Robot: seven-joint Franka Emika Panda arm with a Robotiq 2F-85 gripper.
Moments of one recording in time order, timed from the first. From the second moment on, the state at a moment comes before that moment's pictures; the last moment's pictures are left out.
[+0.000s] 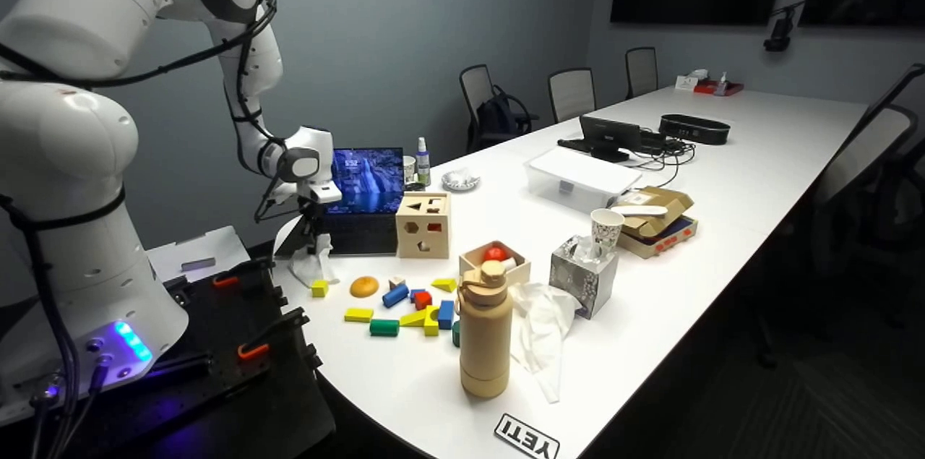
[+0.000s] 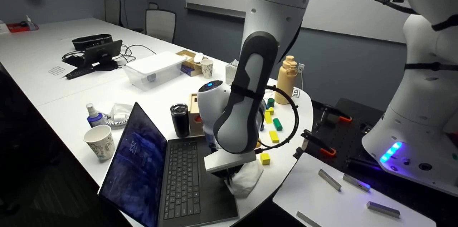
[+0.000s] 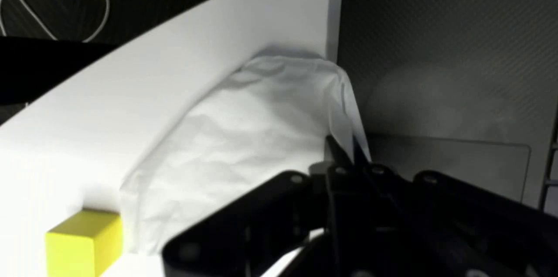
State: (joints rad) arm 0.65 0.81 0.01 -2.17 0.29 2.81 1.01
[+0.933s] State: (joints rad) arm 0.87 0.89 -0.33 -2.06 -0.03 2.80 1.15
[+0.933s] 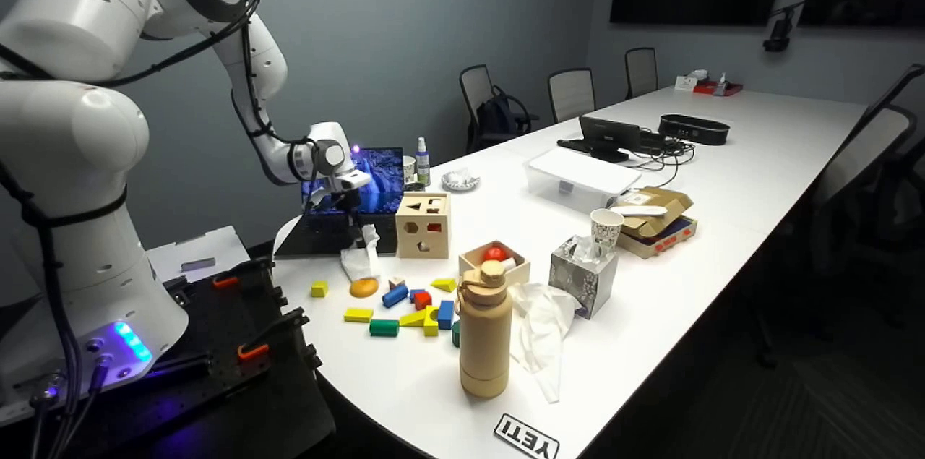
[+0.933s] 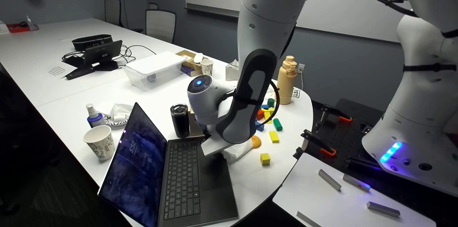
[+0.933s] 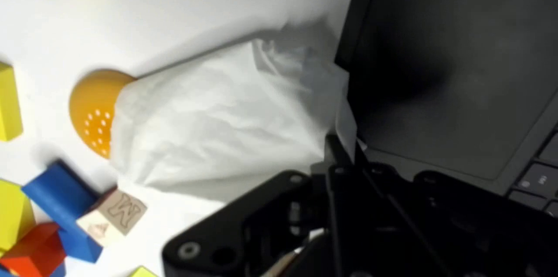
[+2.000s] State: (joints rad) arm 0.70 0.93 -0.17 -1.89 -0.08 2.78 0.85
